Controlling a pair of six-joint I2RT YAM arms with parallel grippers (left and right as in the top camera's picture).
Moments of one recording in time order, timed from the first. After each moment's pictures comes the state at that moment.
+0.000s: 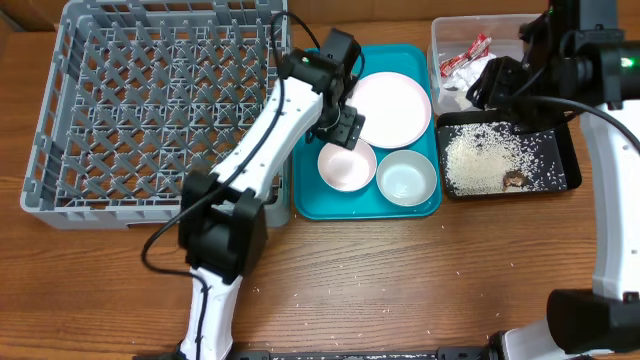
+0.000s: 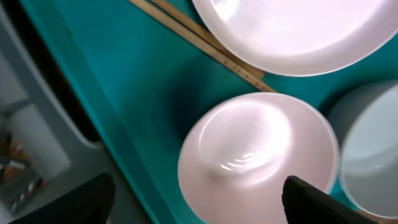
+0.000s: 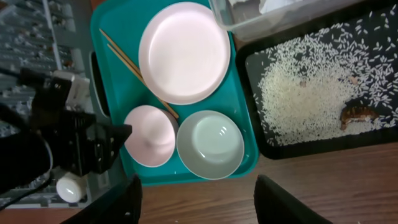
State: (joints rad) left arm -0.47 2.21 2.04 -1.20 0.01 -0.10; right arm 0.03 1.70 1.99 -1.43 -0.25 0.37
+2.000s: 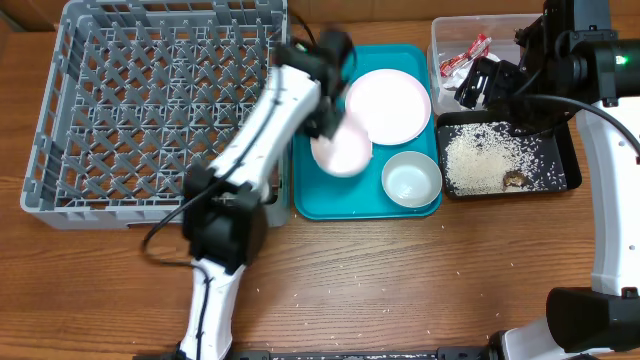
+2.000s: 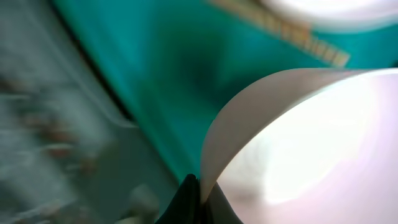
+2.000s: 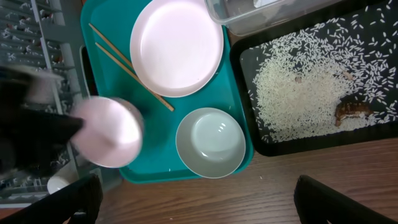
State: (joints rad) left arm -0.43 2.27 2.20 -1.38 -0.05 -0.01; right arm 0.03 1.71 1.98 -1.44 -0.24 0.35
